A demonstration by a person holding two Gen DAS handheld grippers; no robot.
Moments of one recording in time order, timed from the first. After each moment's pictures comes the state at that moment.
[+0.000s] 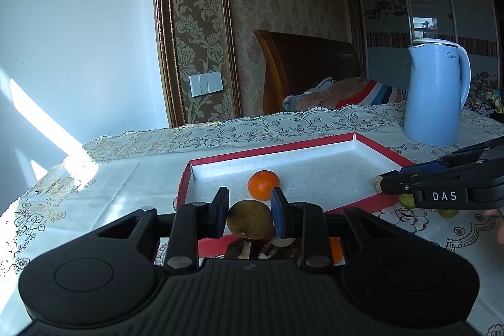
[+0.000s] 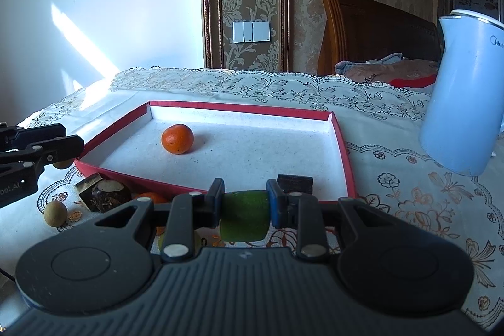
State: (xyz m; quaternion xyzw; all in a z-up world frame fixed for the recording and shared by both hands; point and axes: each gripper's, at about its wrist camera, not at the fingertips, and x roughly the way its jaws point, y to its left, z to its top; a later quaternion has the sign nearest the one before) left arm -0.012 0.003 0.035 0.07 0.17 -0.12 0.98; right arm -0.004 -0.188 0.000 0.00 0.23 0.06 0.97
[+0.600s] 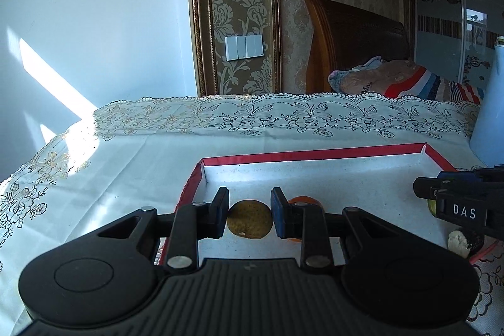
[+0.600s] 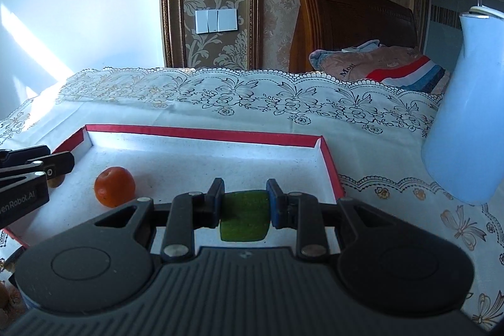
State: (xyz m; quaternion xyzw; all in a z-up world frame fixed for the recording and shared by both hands) left arm 0.107 -0.017 0.024 0.04 0.24 -0.03 0.97; right arm 0.116 -0.195 -0.006 0.01 0.27 -0.01 0.96
